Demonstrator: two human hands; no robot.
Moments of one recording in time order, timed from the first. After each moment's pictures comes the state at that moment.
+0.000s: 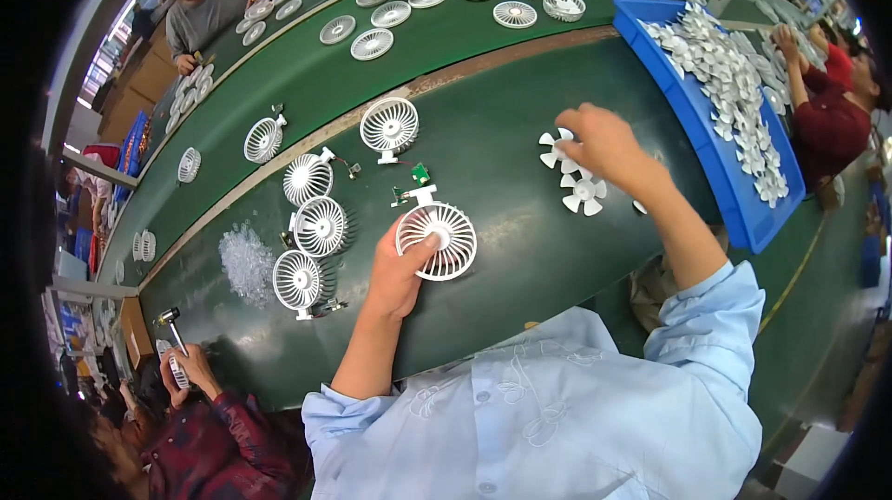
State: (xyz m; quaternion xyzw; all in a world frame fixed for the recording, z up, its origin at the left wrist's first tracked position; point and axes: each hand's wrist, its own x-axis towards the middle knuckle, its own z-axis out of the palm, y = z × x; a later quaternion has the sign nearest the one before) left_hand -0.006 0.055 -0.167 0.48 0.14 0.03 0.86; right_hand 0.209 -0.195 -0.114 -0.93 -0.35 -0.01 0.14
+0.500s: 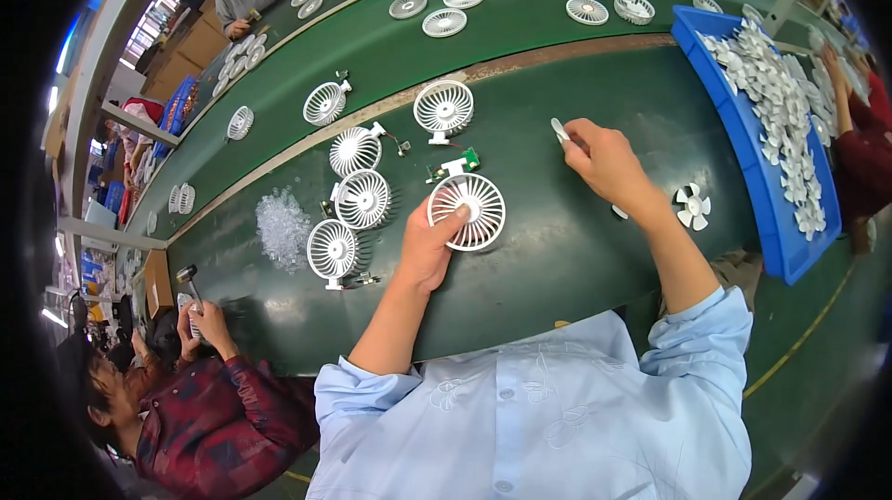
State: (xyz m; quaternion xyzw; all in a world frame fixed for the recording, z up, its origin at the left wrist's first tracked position) left_hand -0.002 0.063 -0.177 0.47 0.18 0.07 0.86; right_hand 0.182 -0.149 -0.140 -0.85 -0.31 0.08 0.42
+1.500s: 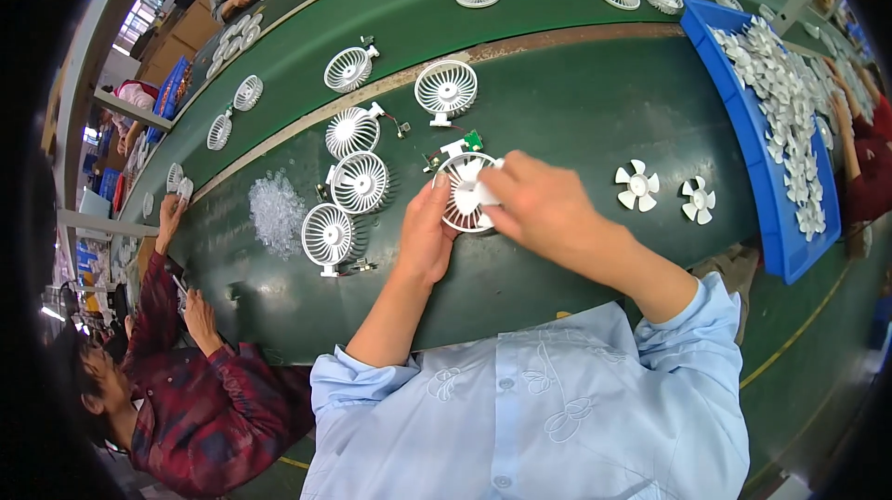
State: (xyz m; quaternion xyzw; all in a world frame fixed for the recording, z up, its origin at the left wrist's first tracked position) left_hand 0.000 0.060 -0.172 0.40 0.20 0.08 0.89; right_hand 0.094 -0.099 -0.108 -0.80 -0.53 -0.03 0.27
